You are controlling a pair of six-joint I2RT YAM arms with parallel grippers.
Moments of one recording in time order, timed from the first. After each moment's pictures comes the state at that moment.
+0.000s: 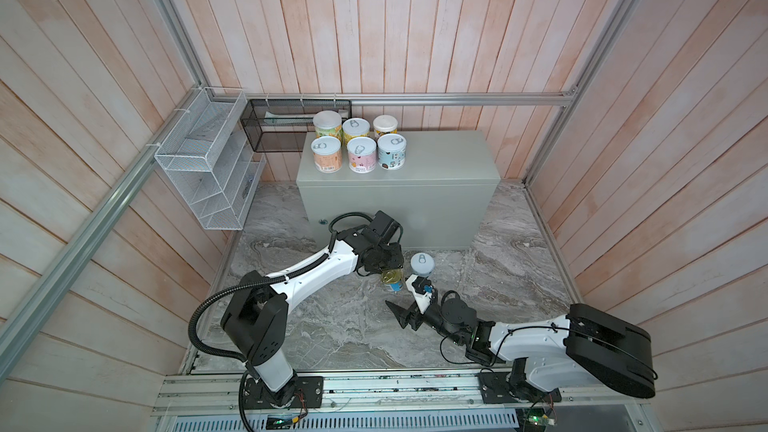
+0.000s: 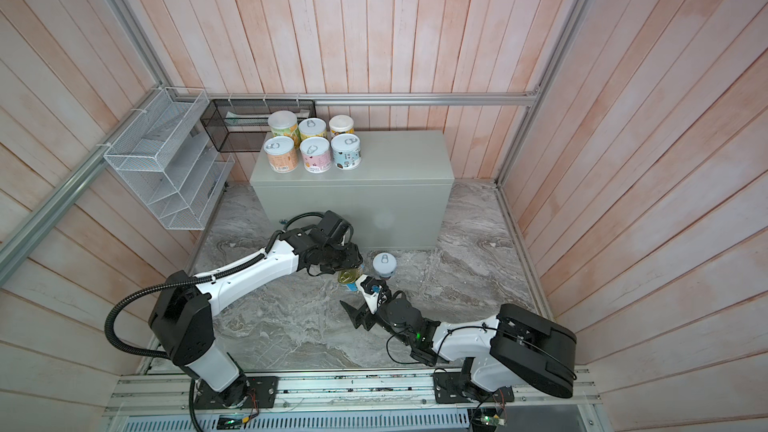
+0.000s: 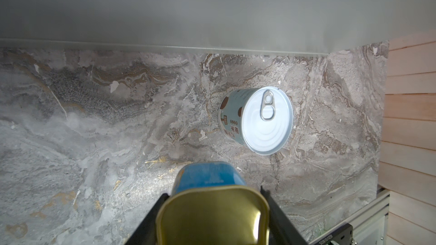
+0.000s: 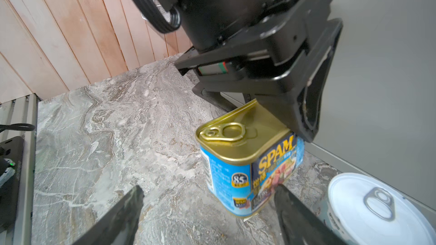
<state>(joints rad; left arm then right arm) -0.73 1.68 1.32 -0.66 0.10 -0.74 1.13 1.37 0.29 0.90 0.22 0.10</state>
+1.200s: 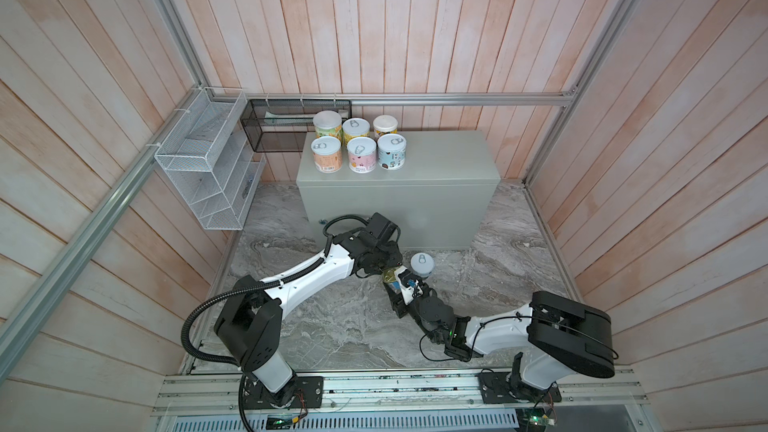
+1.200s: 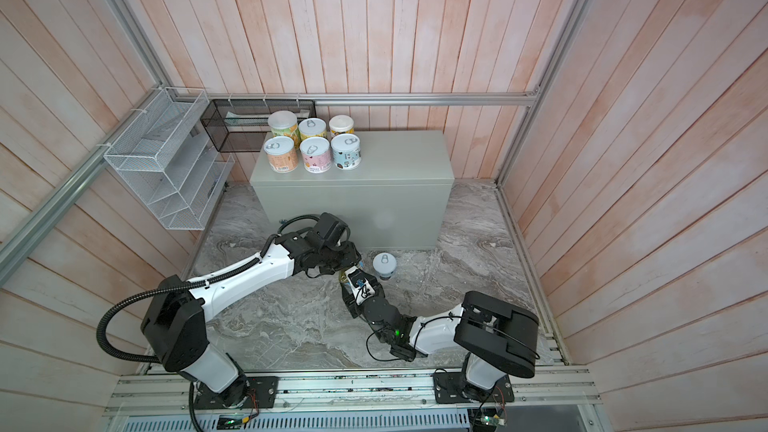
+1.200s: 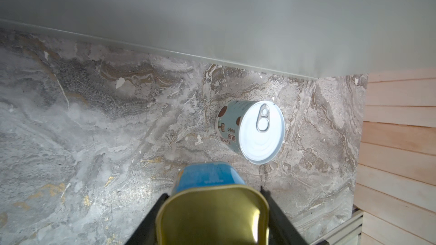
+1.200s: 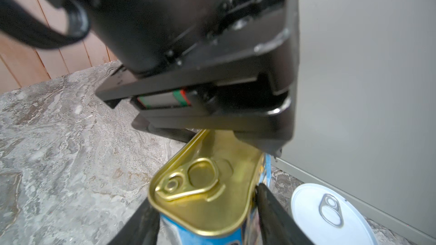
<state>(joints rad) -0.73 1.64 1.26 -0.58 0.07 -0.87 1.19 1.57 0.45 0.95 0.58 0.03</state>
